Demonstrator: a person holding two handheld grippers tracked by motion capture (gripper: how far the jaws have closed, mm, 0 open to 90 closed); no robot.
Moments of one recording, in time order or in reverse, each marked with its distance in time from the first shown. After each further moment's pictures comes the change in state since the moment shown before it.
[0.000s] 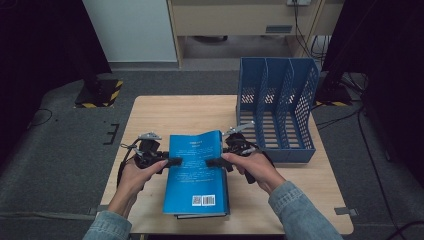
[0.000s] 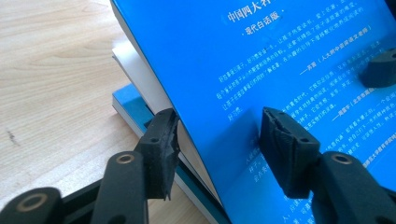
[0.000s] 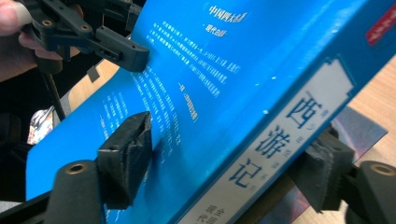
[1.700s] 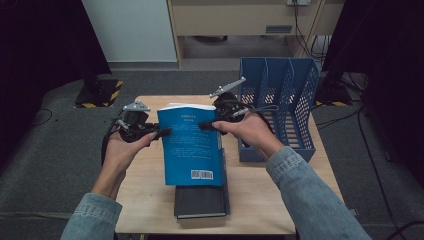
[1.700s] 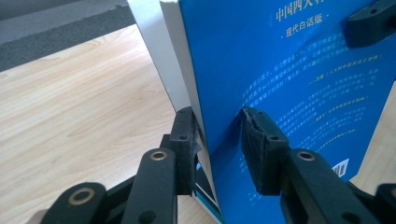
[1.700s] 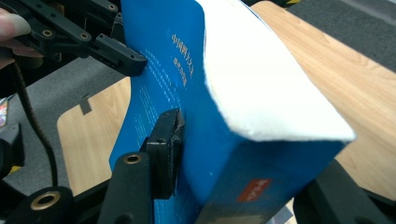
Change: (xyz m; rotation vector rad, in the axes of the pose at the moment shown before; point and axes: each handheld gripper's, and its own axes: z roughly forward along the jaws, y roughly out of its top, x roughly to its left) left arm -0.017 0.079 -0.066 -0.077 0.121 0.149; right arm 0.038 0.112 -0.049 -0.019 -0.118 -0.202
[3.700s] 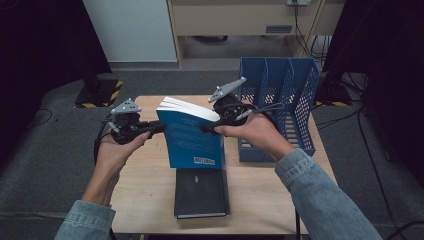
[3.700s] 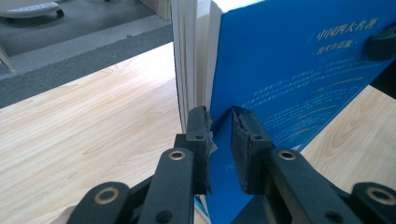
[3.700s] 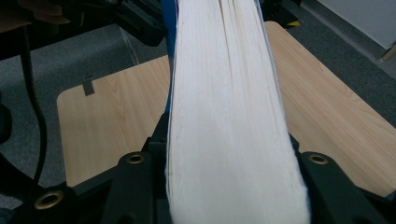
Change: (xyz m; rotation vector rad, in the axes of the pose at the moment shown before) left arm -0.012 -0.003 -0.027 -0.107 0.025 0.034; right arm 0.027 0.005 -0.027 -0.004 -0.017 -0.183
